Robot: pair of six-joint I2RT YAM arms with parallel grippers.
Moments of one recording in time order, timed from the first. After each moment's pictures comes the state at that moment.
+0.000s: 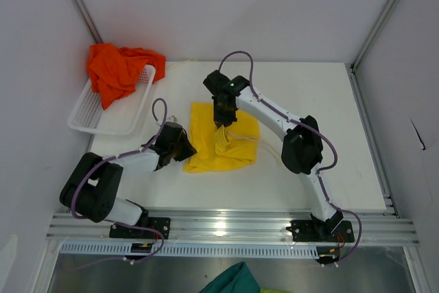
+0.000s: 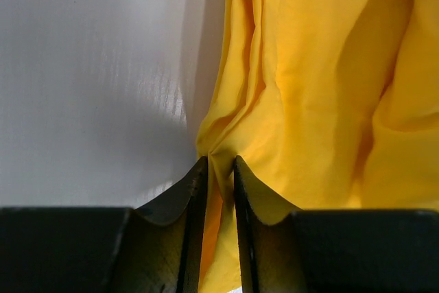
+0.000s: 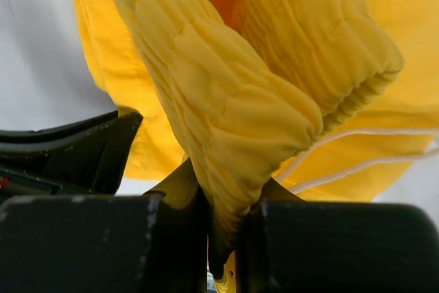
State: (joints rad) left arm -0.43 1.43 0.54 0.04 0.00 -0.83; right arm 0.77 2.22 2.14 -1.12 0.08 0.68
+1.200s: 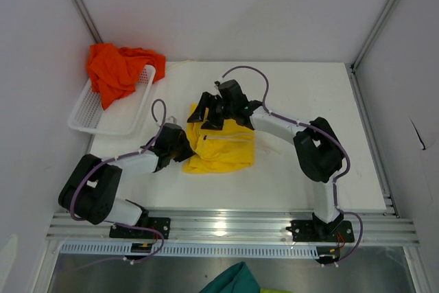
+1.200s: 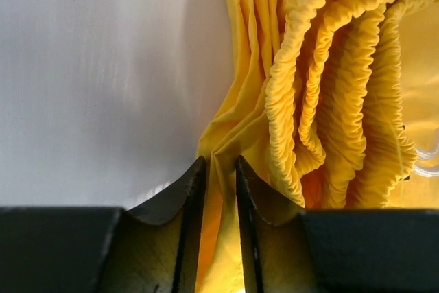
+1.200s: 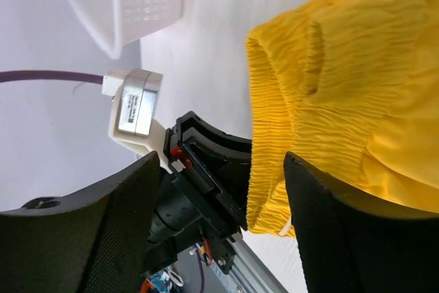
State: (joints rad) left arm -0.43 1.42 0.52 0.06 0.00 -0.83; right arm 0.73 2.01 1.54 -0.15 -0.39 0.94
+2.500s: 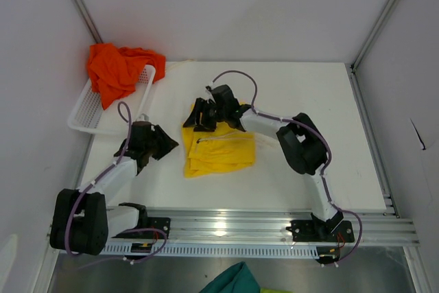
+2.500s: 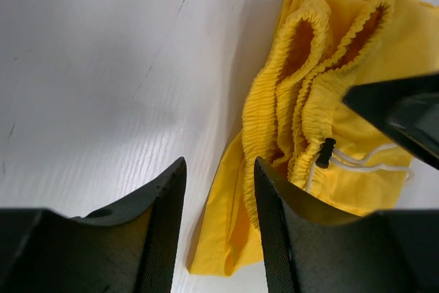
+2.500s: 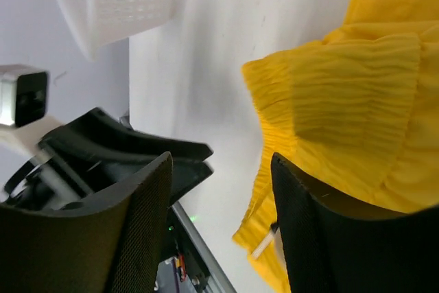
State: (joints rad) left arm -0.13 1.14 0.48 -0.12 0.12 -0.78; right arm 0.74 2.20 1.58 0.04 -0.47 0.91
